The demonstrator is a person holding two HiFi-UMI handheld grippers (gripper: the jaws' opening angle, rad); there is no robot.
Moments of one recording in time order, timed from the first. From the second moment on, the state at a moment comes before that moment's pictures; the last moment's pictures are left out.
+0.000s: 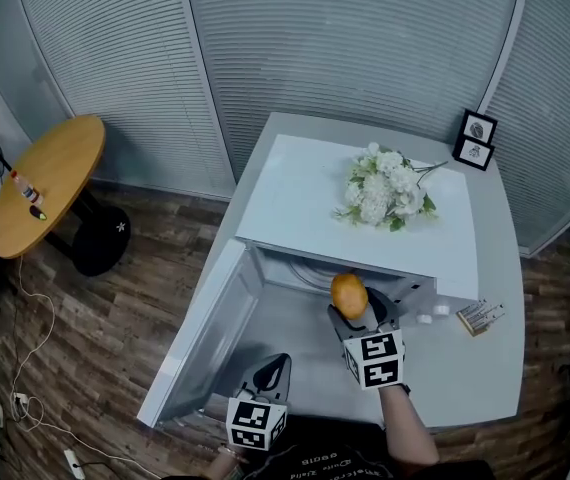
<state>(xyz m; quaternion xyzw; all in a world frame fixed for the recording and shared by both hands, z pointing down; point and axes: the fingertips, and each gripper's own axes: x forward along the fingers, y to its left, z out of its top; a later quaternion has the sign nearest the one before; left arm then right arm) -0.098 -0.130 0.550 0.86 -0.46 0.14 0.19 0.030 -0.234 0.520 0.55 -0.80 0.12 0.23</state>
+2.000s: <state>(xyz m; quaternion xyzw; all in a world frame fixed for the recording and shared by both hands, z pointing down) -0.053 -0.131 0.529 0.87 -0.45 0.11 0.15 0.103 -0.104 0.533 0.63 -0.74 0.14 0.18</state>
